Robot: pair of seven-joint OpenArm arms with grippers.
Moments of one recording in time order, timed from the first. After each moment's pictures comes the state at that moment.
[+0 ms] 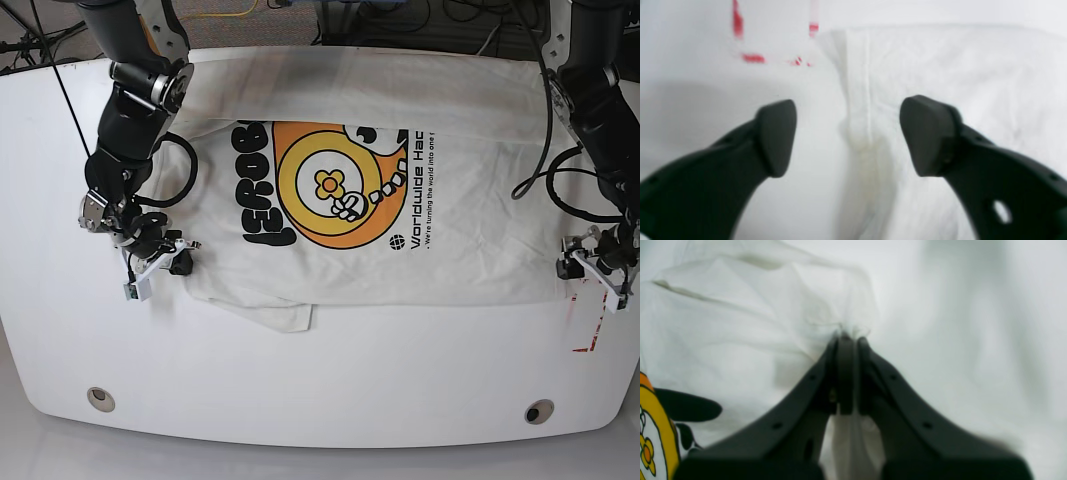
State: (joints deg) left arm -27.0 -24.1 -30.3 54.1 -8.5 -36.7 50.6; right arm 24.8 10.3 29.9 47.3 6.6 40.7 -36.1
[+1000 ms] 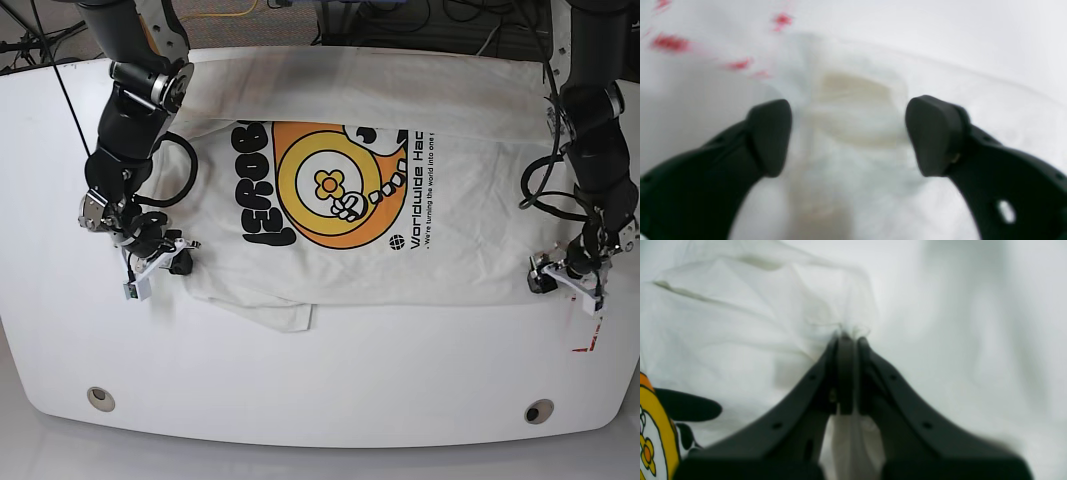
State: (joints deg) left arm -34.2 -23.0 -23.0 30.4 -9.1 -28.6 30.7; right arm 24.7 10.3 30.0 47.4 6.7 40.7 -36.1
